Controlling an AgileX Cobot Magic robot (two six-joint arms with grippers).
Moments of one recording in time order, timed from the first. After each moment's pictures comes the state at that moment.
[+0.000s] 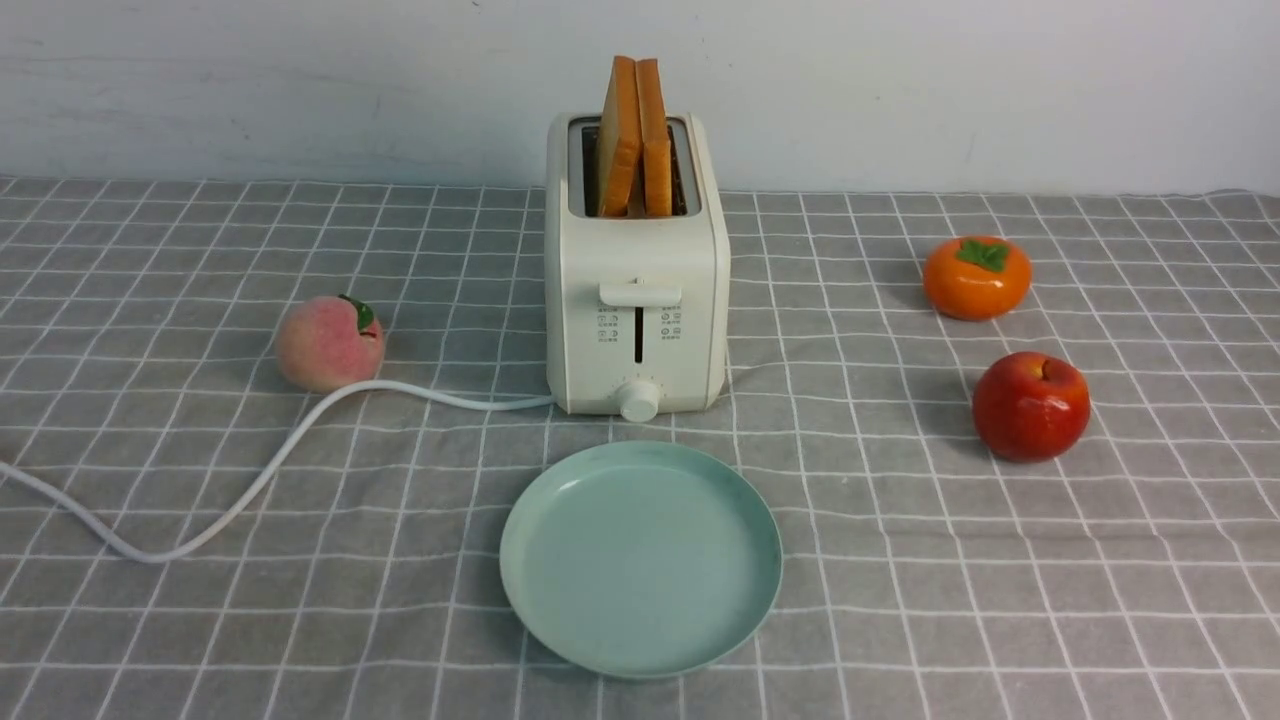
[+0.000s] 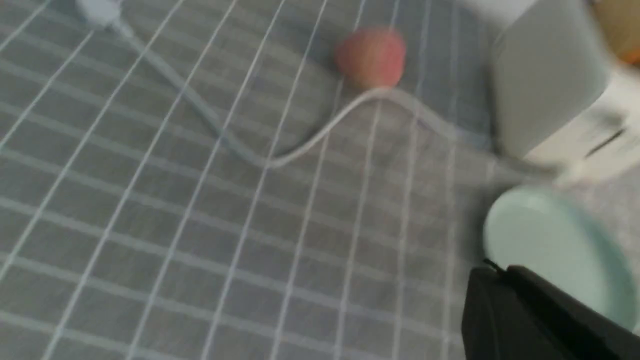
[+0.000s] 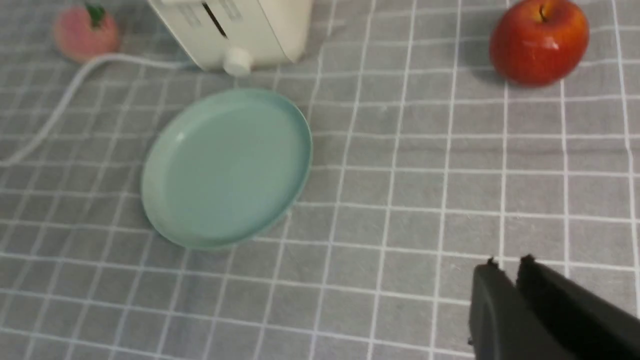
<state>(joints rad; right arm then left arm) 0.07 0.80 -0.91 0.34 0.96 -0.11 -0.06 0.57 -0.80 0.00 0.98 -0.49</state>
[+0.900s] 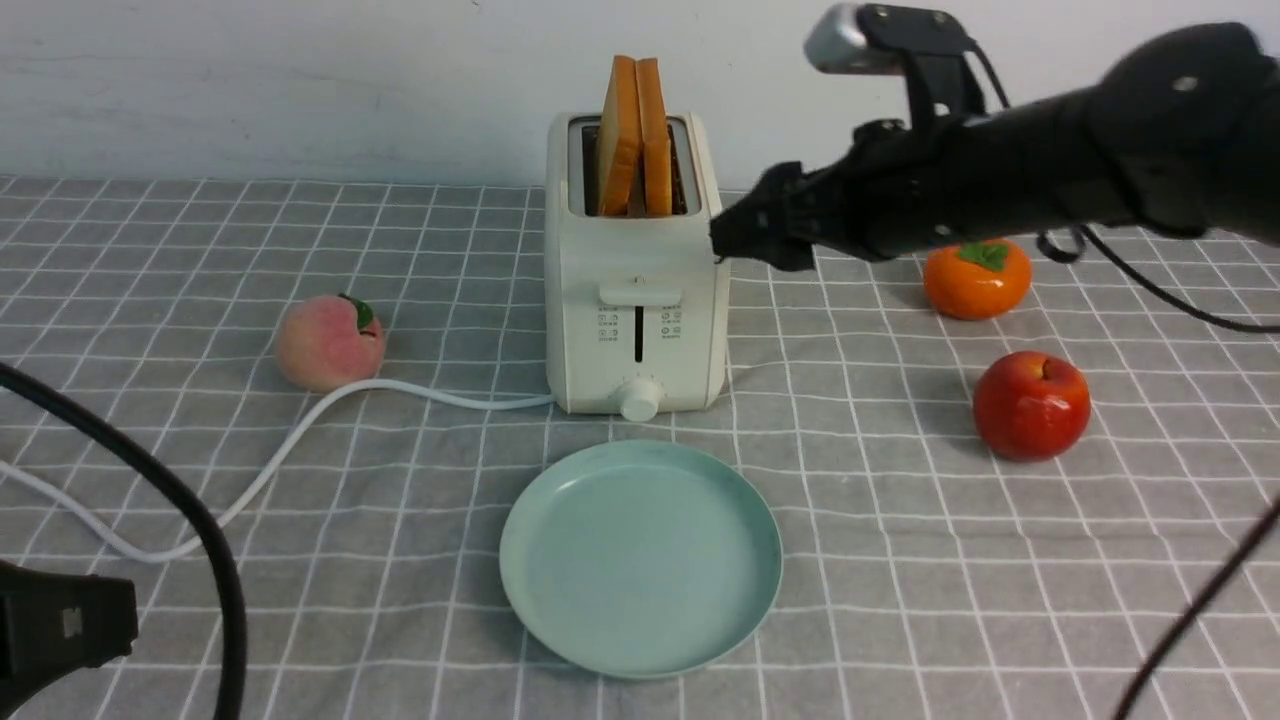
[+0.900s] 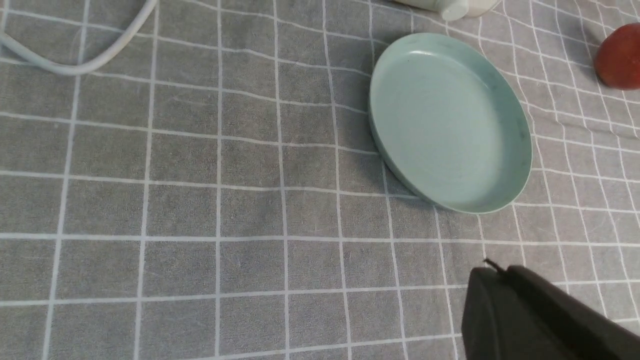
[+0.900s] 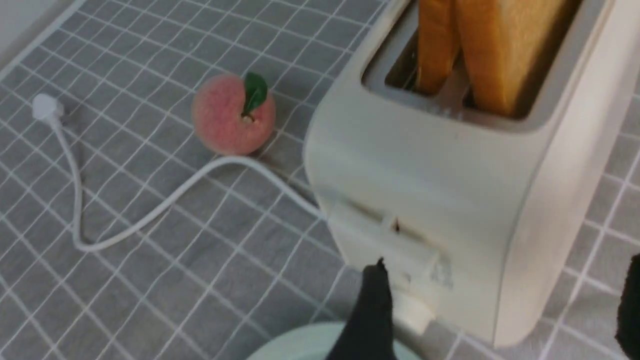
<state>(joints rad) 0.32 1.84 -1.55 0.90 0.54 -0.76 -0.06 0.64 -0.71 -0.40 0.90 -0.12</state>
